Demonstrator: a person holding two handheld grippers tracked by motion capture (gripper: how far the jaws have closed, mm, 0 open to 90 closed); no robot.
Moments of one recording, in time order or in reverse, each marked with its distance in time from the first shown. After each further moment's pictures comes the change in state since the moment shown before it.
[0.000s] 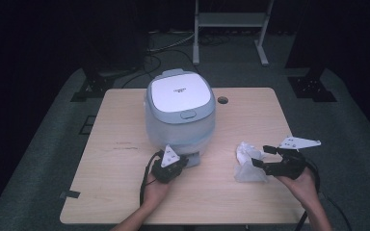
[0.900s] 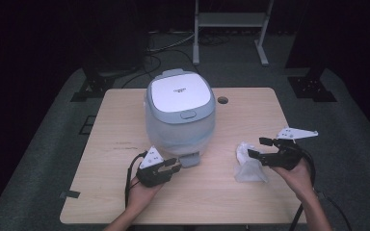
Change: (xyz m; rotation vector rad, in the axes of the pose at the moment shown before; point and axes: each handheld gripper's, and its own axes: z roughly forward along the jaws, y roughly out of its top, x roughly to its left) left arm 0.012 0.003 -0.048 -0.042 -0.123 -0.052; right arm -0.004 0.024 0.008 -0.041 0.021 0.021
